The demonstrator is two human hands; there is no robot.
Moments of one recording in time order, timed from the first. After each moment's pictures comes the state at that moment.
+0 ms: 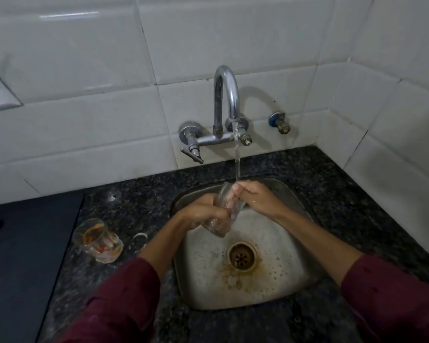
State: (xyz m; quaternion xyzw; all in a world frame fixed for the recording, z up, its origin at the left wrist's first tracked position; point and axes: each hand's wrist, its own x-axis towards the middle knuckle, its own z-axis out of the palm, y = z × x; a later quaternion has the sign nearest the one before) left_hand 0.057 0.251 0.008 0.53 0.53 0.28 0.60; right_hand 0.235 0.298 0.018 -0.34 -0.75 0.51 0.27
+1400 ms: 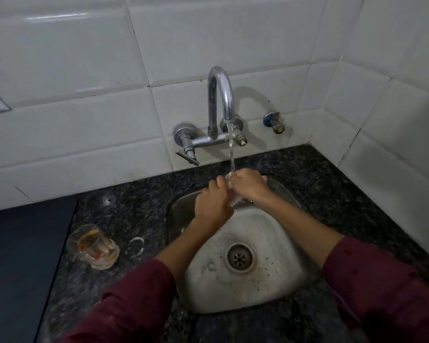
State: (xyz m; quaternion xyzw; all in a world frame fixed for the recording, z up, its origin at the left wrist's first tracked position) left_hand 0.106 0.258 0.016 0.67 0.73 0.13 0.05; right_hand 0.204 0.312 0.053 -0.58 -0.76 0.26 0.15
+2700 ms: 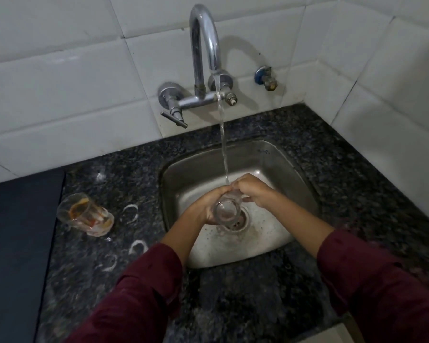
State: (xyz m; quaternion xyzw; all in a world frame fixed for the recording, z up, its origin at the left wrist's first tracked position) left_hand 0.113 0.235 -0.054 0.13 0.57 0.25 0.77; right_hand 0.232 0.275 -0.042 -0.63 -0.51 0.57 0.13
